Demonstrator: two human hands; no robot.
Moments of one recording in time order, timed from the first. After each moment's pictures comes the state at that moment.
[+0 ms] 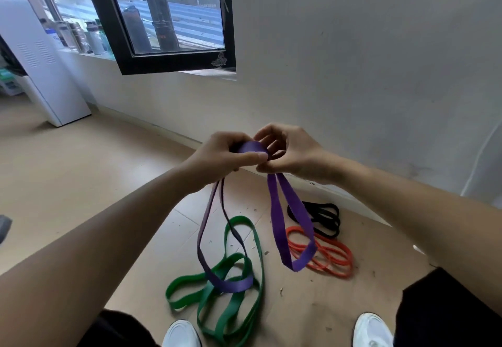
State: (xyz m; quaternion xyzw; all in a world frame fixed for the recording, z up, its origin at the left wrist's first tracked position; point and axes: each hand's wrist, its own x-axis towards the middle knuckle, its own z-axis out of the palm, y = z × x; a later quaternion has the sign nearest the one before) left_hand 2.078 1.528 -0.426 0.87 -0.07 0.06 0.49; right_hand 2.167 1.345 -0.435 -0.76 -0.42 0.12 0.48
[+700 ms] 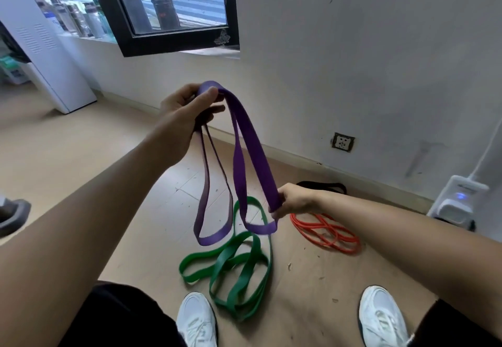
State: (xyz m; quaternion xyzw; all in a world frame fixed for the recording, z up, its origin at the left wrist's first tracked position) left_hand 2.066 1.583 -0.421 0.73 -0.01 0.18 0.66; right_hand 2.180 1.357 -0.605 -0.83 -0.31 0.35 0.31
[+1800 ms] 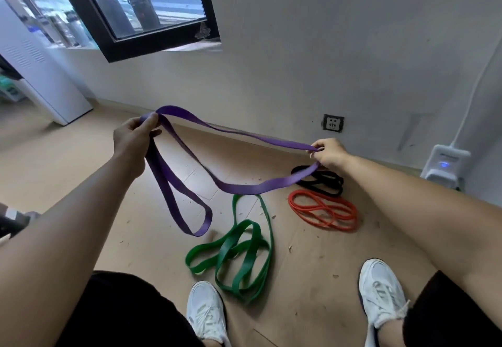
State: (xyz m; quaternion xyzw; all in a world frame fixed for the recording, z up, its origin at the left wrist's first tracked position) left_hand 2.070 1.645 -0.467 0.72 0.25 0.27 0.59; right_hand 2.247 1.273 -0.603 -0.87 -0.05 0.12 0.48
